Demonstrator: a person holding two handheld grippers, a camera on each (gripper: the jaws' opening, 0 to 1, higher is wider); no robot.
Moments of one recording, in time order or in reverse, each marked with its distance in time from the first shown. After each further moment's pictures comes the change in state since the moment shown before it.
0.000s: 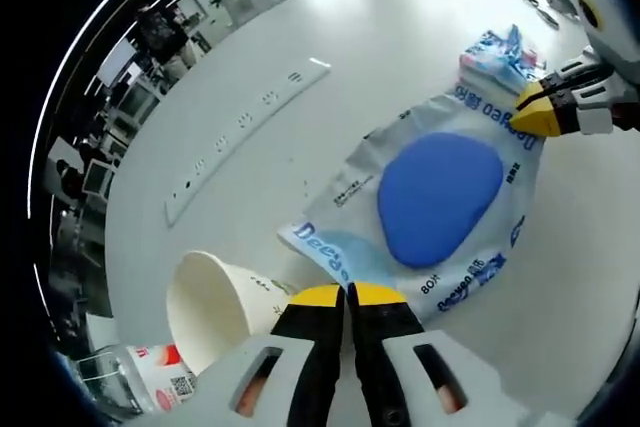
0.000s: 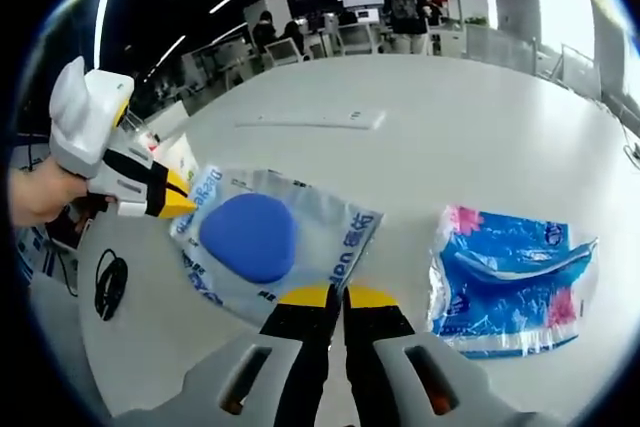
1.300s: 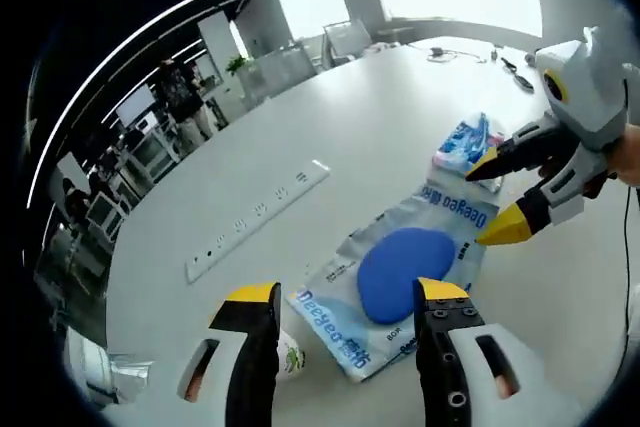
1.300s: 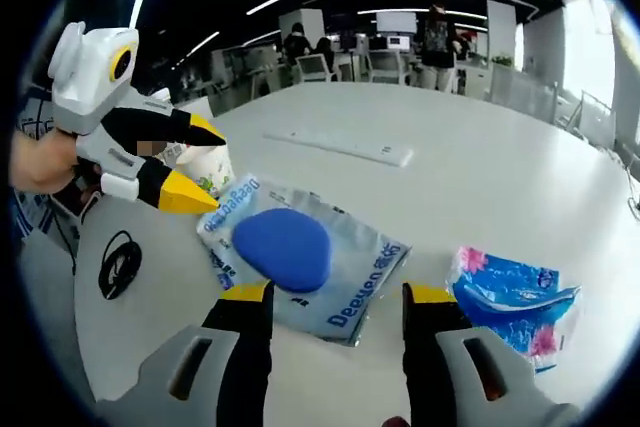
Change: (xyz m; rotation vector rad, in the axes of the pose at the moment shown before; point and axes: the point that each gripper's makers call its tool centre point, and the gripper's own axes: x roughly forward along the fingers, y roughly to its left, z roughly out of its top) left arm -0.064 -0.013 0.055 -0.054 -0.414 -0.011; right arm -0.026 0.027 0.024 -0.184 -0.128 0.041
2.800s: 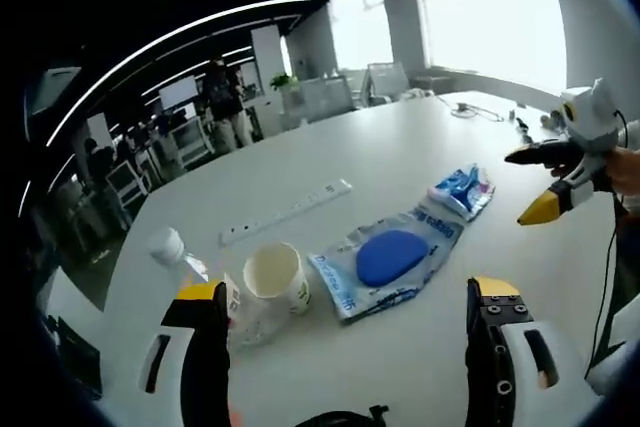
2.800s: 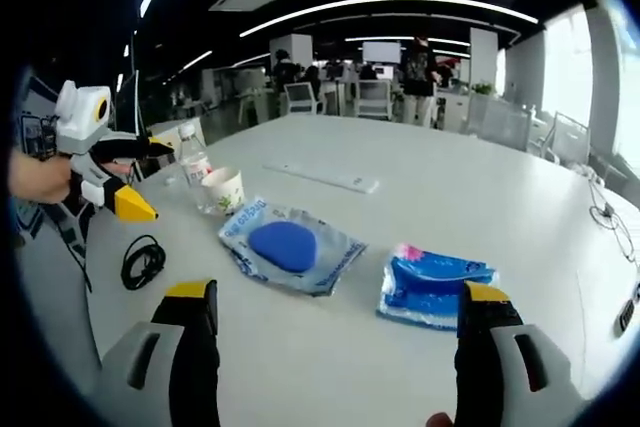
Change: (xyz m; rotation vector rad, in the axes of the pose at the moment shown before) left arm -0.101 0.002 -0.023 -0.163 -0.108 0.079; right arm -0.102 -0.010 0.004 0.013 -0.087 -0.088
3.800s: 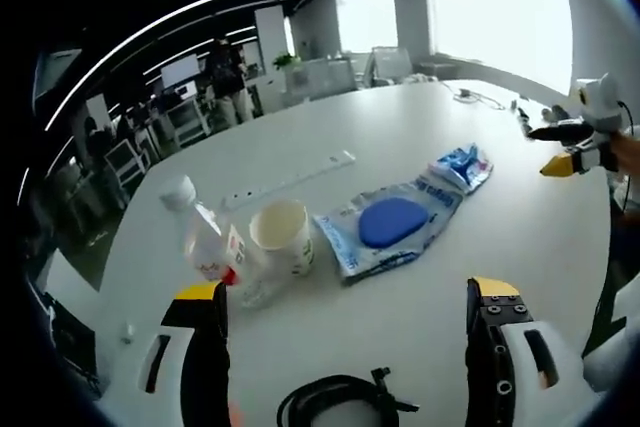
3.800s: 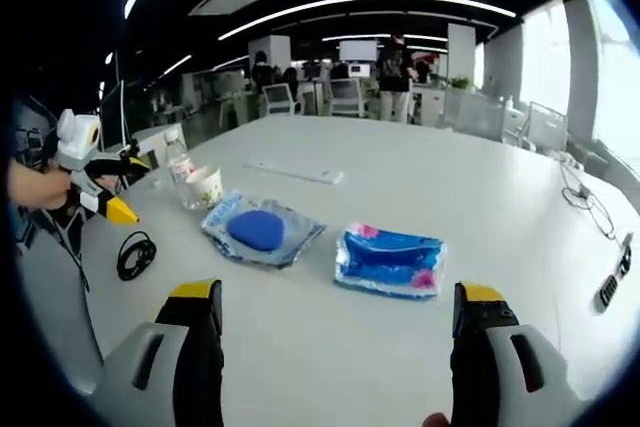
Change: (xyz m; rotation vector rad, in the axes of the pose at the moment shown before) left arm -0.015 0.006 -0.032 -0.044 0.071 -0.009; right arm -0.045 -0.040 -0.017 0.051 0.001 -0.081
